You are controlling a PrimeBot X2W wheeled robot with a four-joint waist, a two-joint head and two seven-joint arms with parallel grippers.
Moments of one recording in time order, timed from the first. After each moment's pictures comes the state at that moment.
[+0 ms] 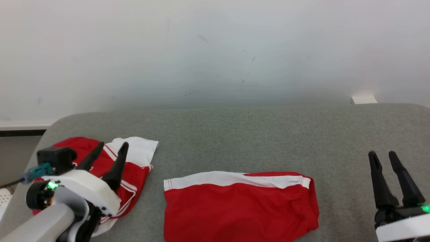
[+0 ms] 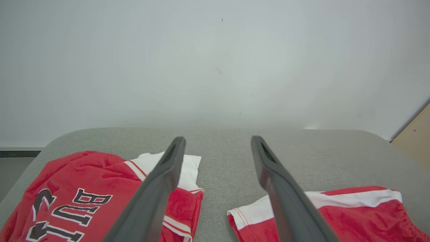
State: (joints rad) left arm -0.59 0.80 -0.97 0.13 -1.19 0.30 -0.26; right arm -0.18 -0.41 0.29 0.15 0.89 0.13 -0.26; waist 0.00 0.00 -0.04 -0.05
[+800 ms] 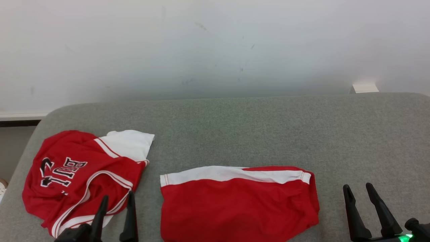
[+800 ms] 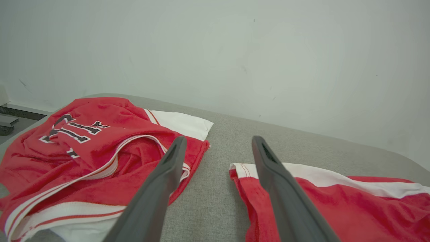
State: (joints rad) left arm 0.04 0.20 -0.19 0.08 -0.43 0.12 -0.26; right arm 0.01 -0.20 0.19 0.11 0.55 0.13 -0.26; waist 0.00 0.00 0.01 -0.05
